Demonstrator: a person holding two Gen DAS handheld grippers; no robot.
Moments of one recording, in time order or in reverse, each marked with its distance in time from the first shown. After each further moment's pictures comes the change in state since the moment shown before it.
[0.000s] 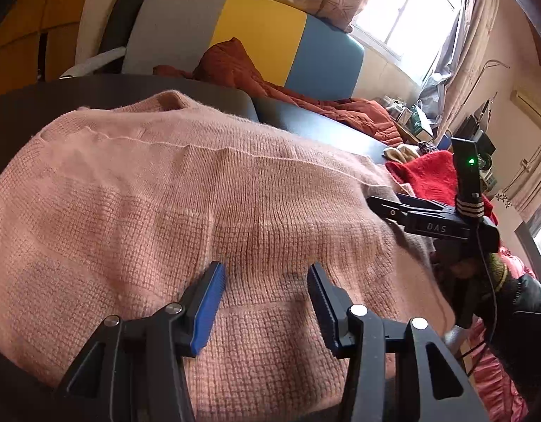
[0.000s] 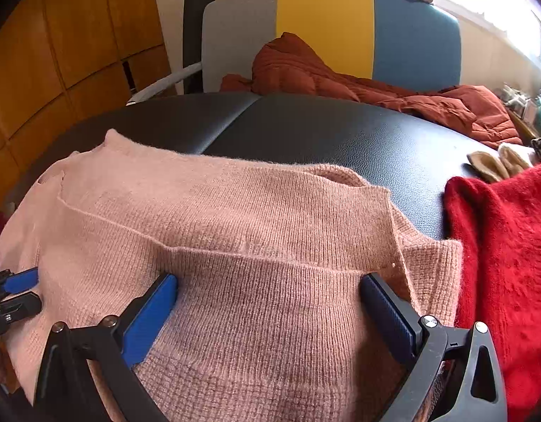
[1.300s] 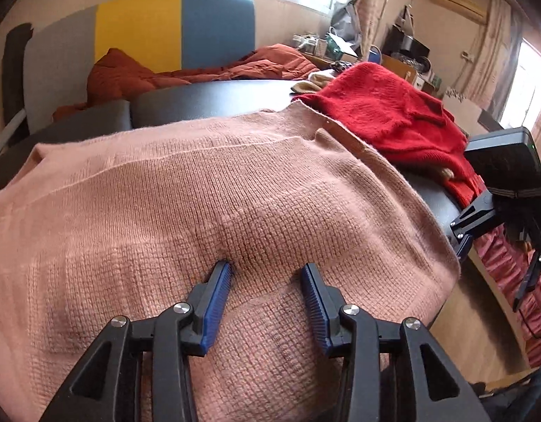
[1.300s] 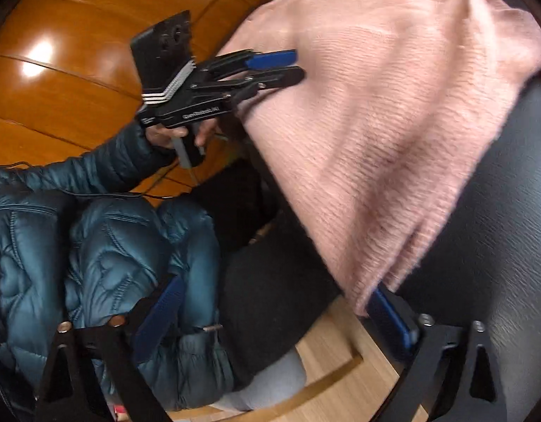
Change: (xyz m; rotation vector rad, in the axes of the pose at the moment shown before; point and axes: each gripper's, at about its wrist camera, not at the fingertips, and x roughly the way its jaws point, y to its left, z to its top) left arm 0.034 -0.093 -0.014 0.405 0.133 -0.114; right arm -0.100 -0.035 -0.126 -0.097 0.538 0.855
